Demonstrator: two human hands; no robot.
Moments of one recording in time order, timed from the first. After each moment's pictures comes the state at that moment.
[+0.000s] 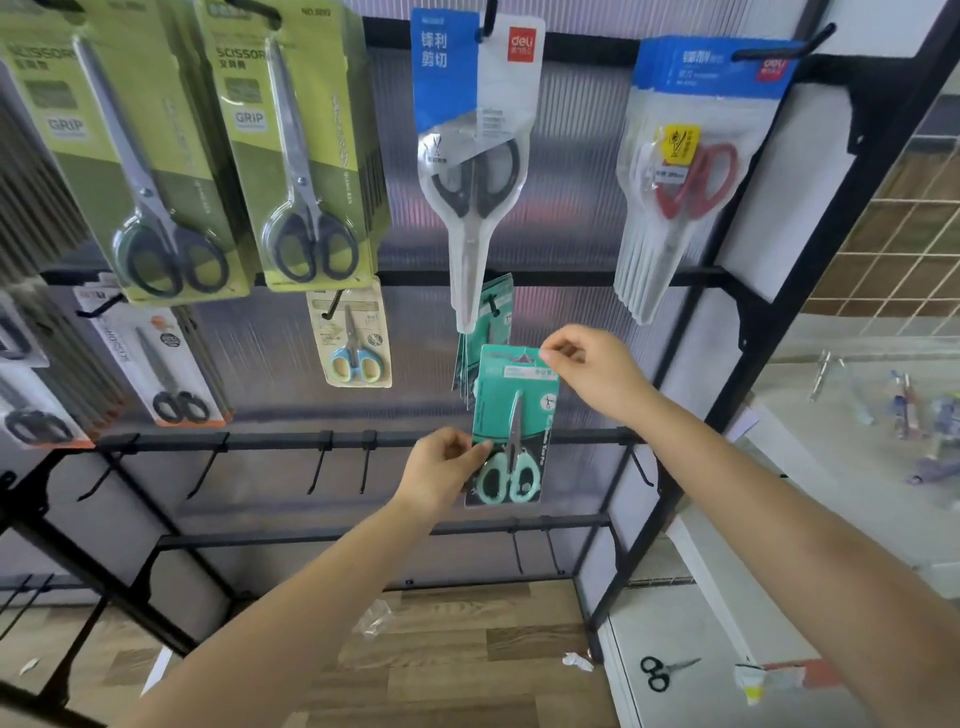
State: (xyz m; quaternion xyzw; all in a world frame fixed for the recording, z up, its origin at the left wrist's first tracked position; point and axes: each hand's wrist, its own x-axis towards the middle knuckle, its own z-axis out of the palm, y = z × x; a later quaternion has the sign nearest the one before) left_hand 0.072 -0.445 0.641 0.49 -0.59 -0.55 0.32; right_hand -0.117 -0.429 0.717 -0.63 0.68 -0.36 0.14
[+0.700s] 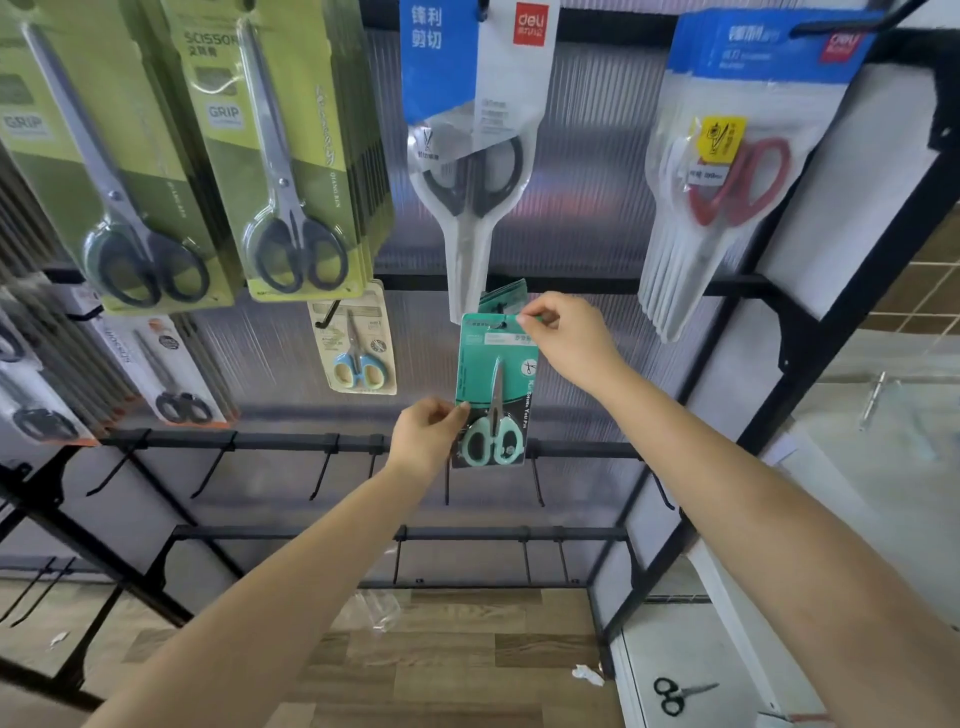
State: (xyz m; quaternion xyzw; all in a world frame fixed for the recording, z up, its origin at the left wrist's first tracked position) left_hand 0.055 -0.501 0.649 0.56 -0.56 -0.51 0.35; right_hand -0.117 -0.504 0.720 -0.63 0.67 -0.38 0.11
